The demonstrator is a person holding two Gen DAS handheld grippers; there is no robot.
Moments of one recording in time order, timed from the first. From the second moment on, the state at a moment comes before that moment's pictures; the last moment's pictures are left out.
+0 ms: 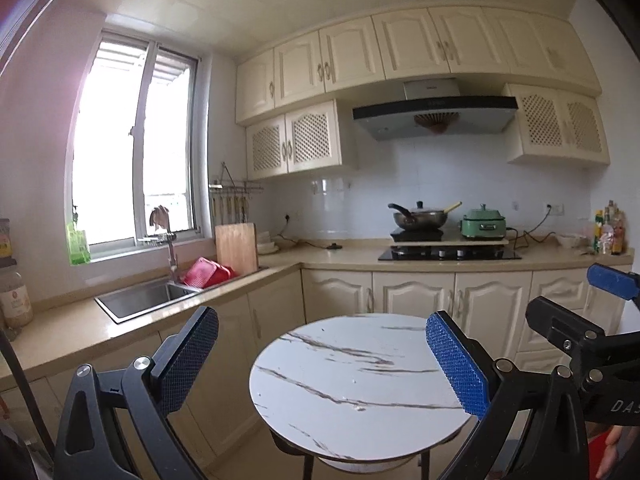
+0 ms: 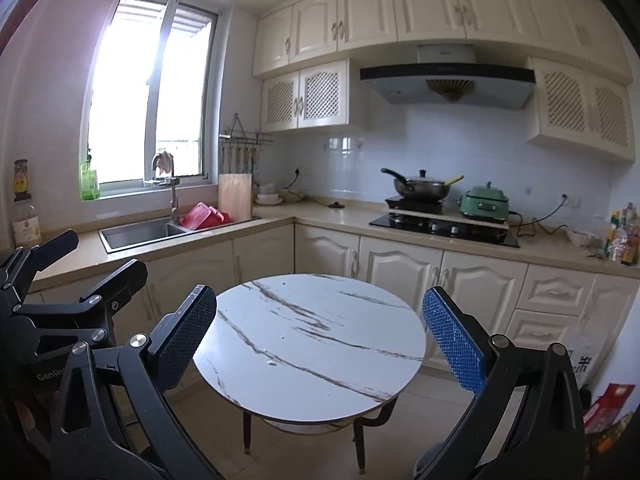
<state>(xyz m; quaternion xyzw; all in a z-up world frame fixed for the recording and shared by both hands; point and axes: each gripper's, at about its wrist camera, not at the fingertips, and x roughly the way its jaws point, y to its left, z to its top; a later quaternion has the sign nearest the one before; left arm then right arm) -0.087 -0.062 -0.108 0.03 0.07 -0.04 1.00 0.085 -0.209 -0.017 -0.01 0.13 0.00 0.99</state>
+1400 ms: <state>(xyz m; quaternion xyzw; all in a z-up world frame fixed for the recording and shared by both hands) -0.066 -0.040 -0.126 0.03 0.04 -0.04 1.00 0.062 -0.217 -0.003 -0.01 0.08 -0.03 1.00</state>
